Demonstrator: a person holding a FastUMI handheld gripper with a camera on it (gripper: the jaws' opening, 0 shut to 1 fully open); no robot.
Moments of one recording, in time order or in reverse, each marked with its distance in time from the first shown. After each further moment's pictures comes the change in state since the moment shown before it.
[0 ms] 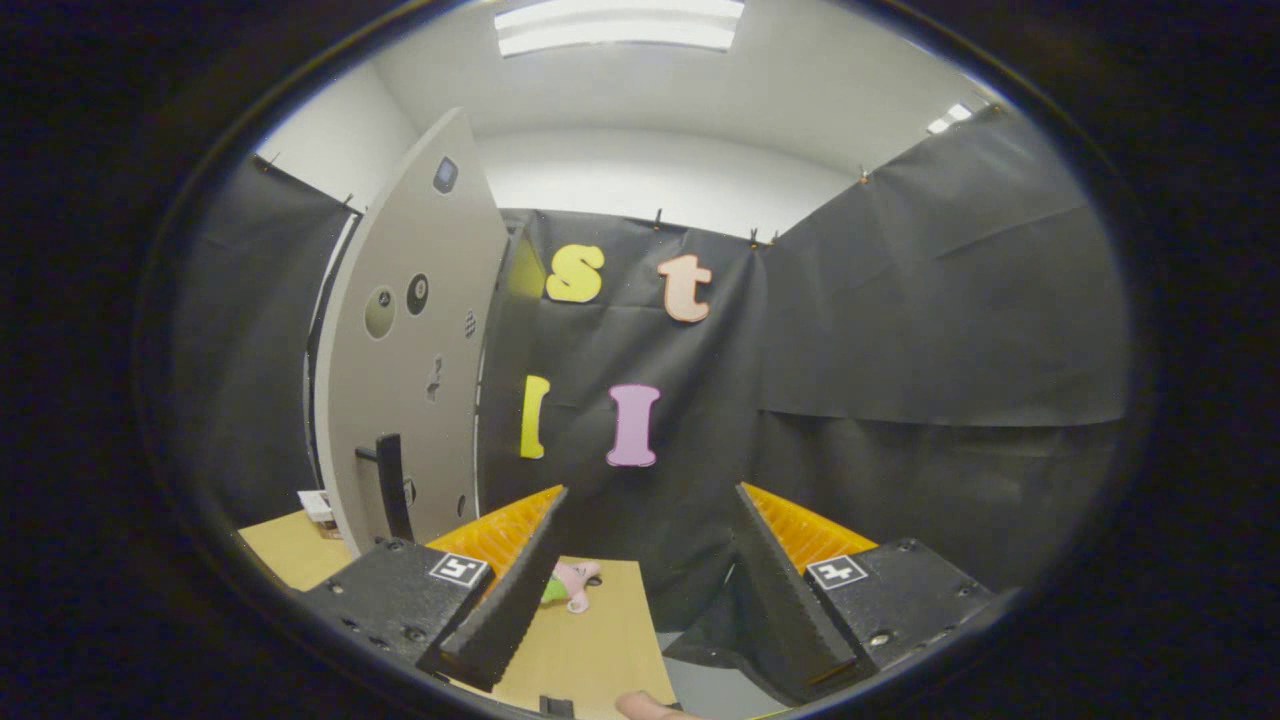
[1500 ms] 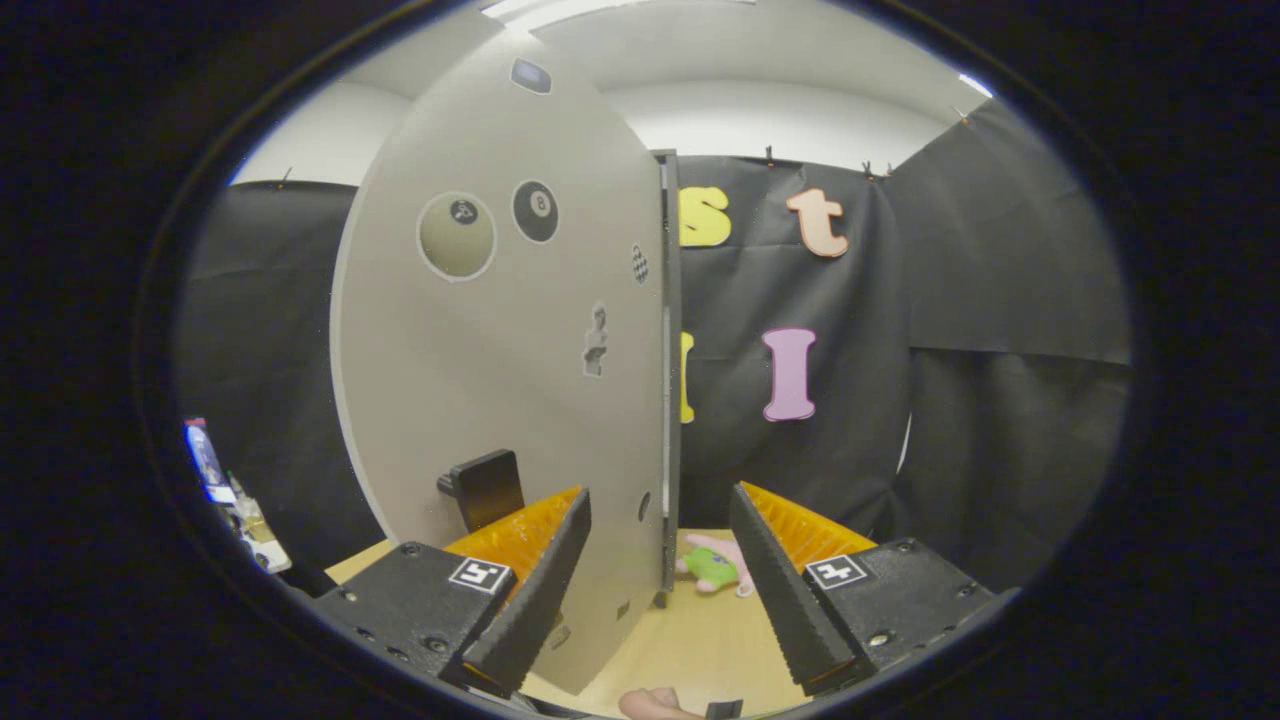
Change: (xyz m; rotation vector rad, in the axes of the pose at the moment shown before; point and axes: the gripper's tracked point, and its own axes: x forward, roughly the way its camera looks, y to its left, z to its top) arm 0.057 0.237 -0.018 0.097 0.156 0.278
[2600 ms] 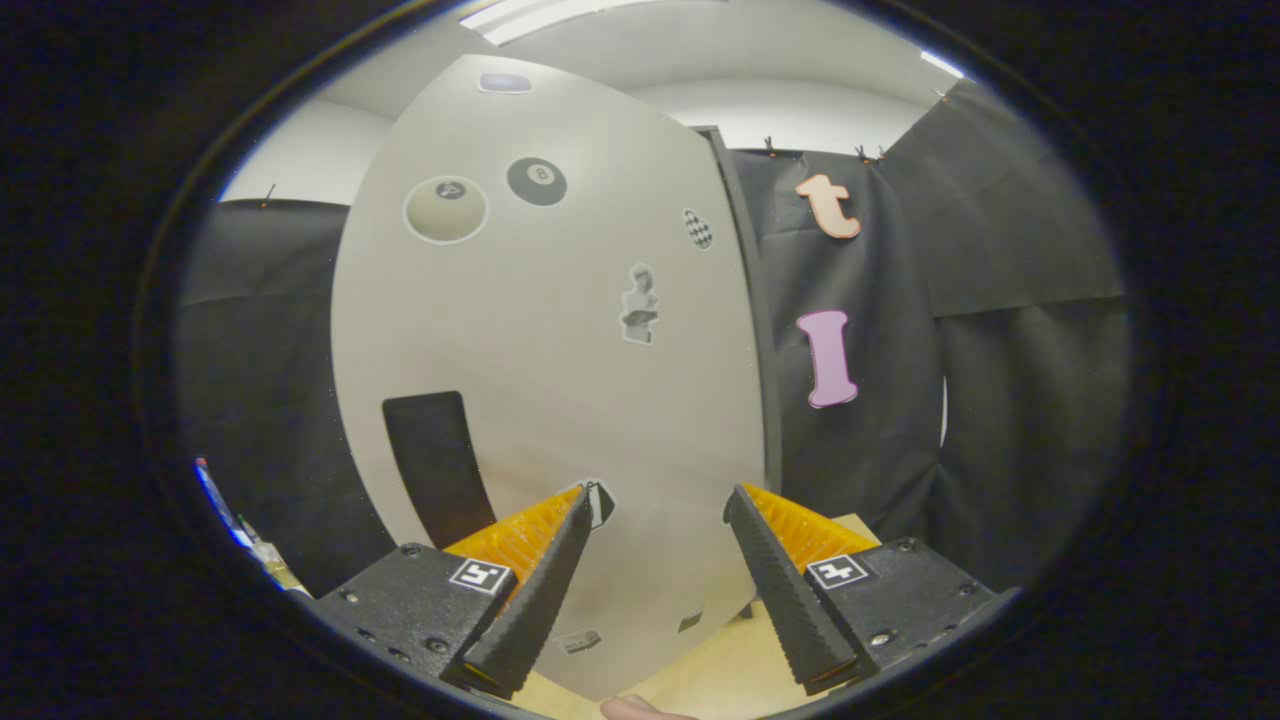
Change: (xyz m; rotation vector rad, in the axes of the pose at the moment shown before) arm 0.076 0.116 -0.029 0.103 -0.057 0.017
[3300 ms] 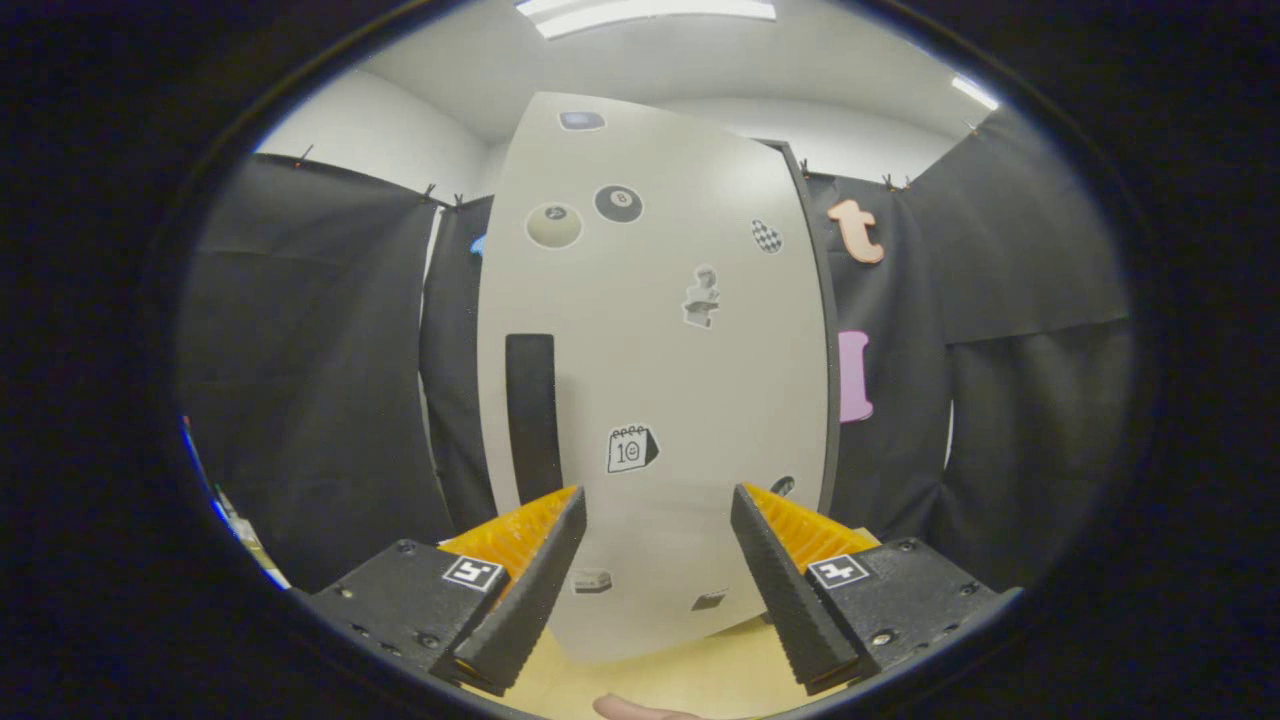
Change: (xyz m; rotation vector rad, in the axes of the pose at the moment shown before) arm -0.007 0.065 -0.040 -0.092 -0.065 -0.095
